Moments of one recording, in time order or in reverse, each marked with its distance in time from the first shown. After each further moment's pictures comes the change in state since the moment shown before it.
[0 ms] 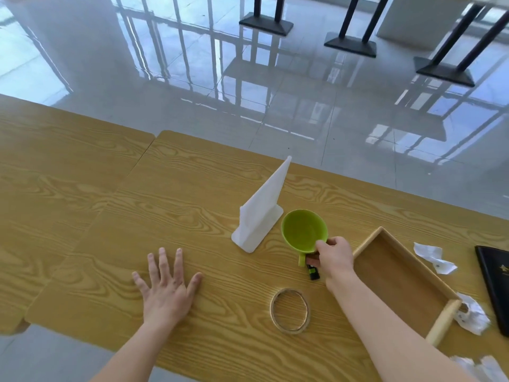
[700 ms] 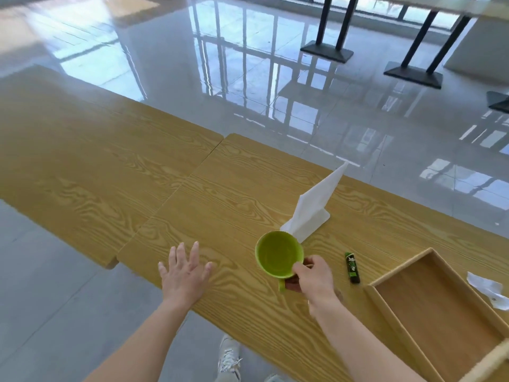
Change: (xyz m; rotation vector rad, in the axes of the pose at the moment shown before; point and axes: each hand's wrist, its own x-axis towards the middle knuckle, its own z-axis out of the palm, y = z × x) left_hand -0.055 -0.064 -0.038 -0.122 0.035 -0.181; right_hand -0.116 0.040 0.078 -0.096 -0.356 -0.086
